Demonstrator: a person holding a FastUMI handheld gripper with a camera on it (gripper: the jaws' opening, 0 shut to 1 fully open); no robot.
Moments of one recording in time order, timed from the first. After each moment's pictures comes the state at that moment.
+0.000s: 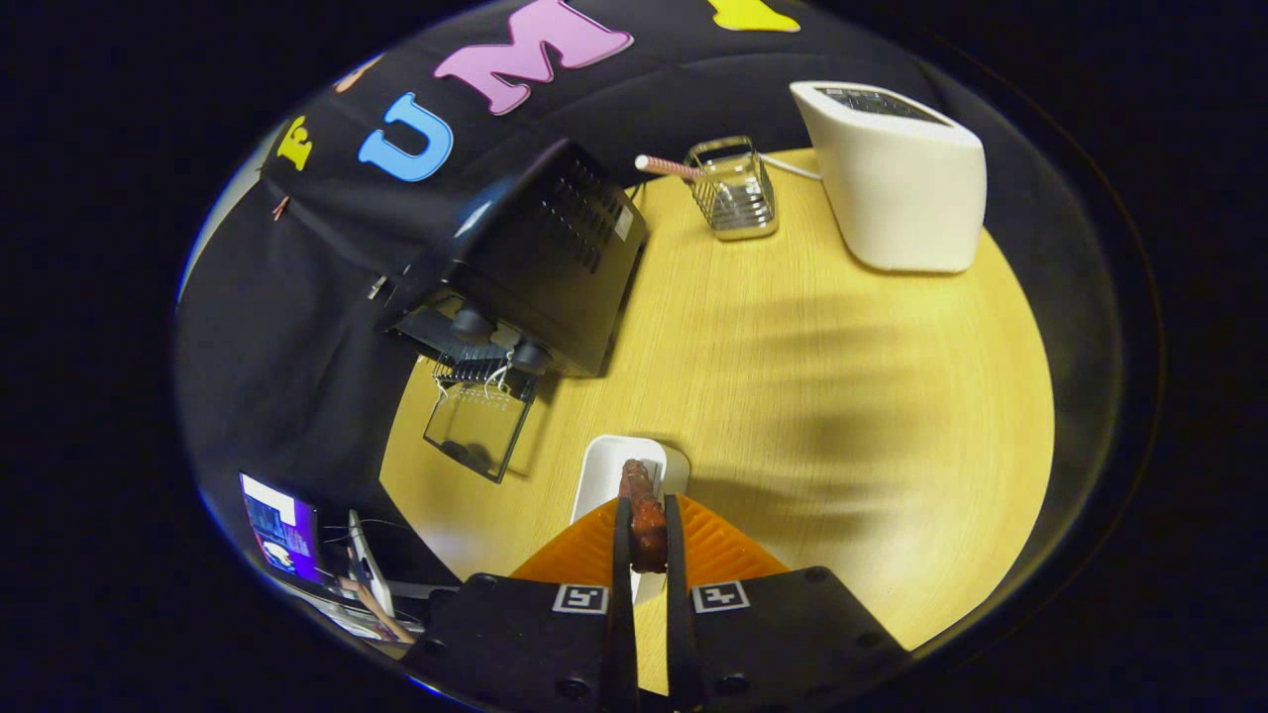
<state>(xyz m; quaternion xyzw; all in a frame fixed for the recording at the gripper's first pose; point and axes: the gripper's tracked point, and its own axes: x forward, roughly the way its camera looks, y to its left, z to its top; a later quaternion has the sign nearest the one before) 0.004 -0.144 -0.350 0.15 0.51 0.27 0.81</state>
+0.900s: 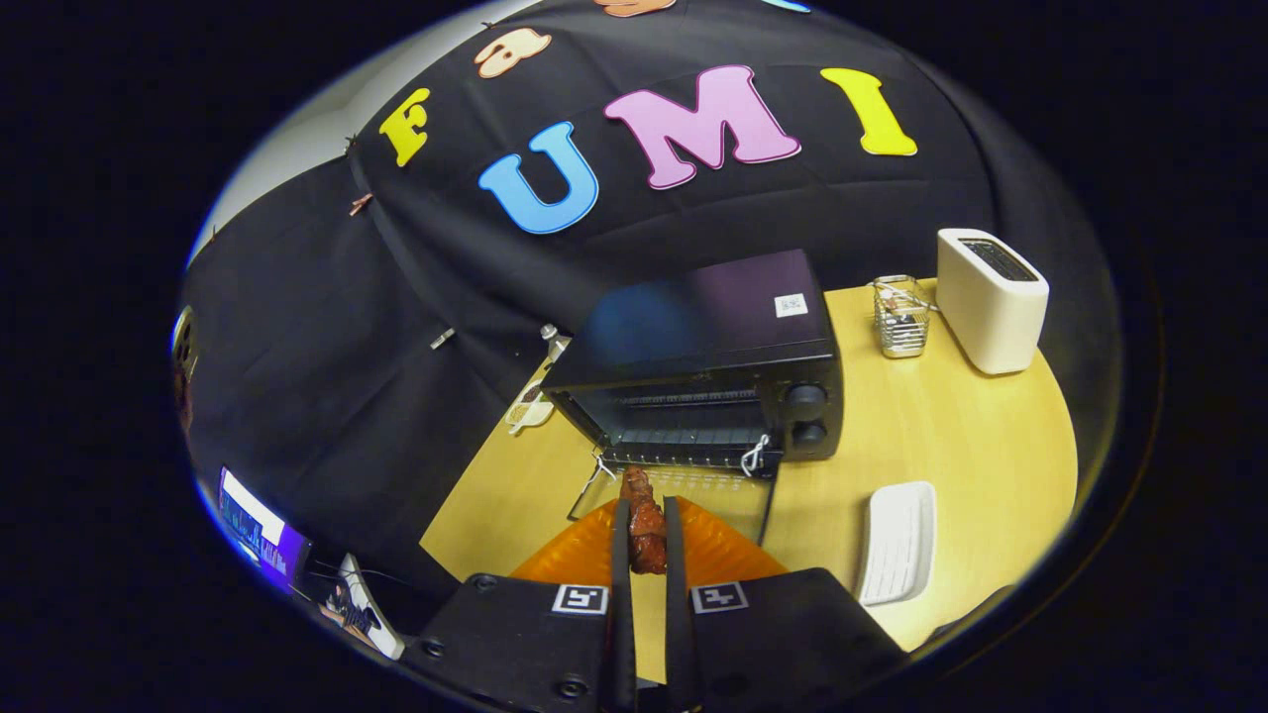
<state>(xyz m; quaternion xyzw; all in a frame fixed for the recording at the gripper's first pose) -0.052 0.093 -0.218 0.17 0.35 0.26 0.88</state>
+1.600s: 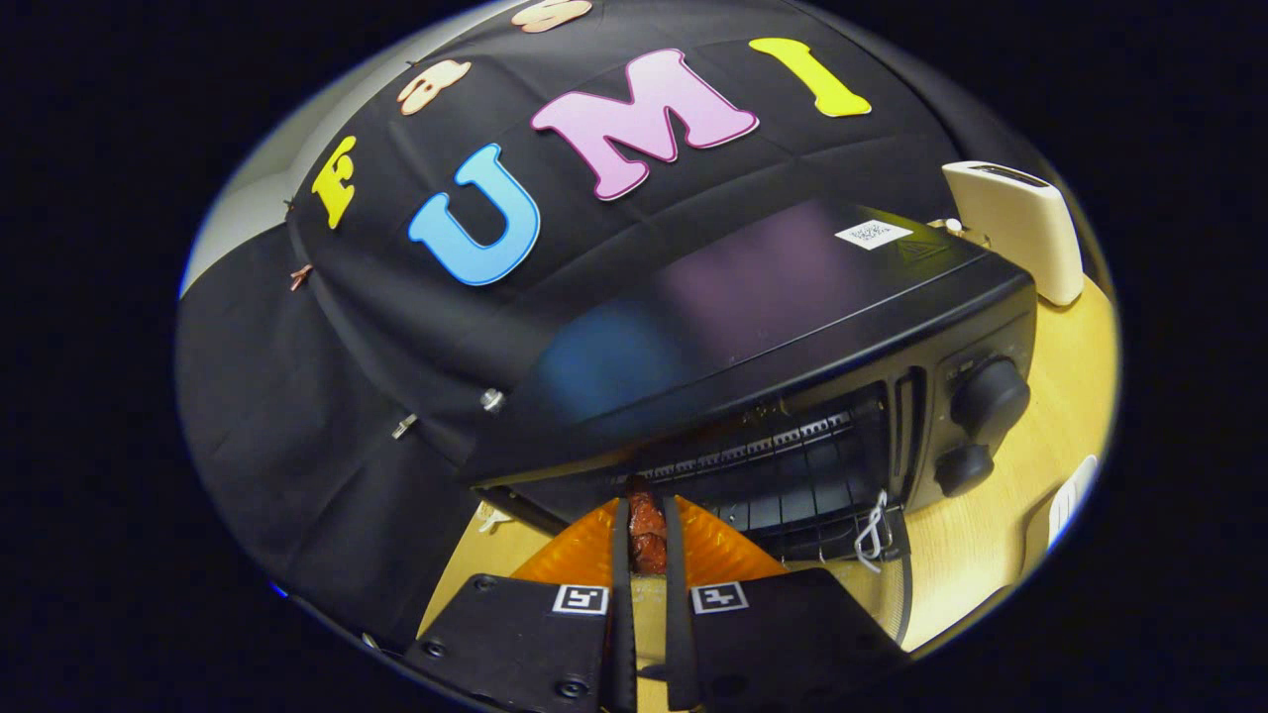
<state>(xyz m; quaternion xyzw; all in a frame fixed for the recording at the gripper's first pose) 0.081 0.183 -0.309 0.27 0.28 0.19 0.90</state>
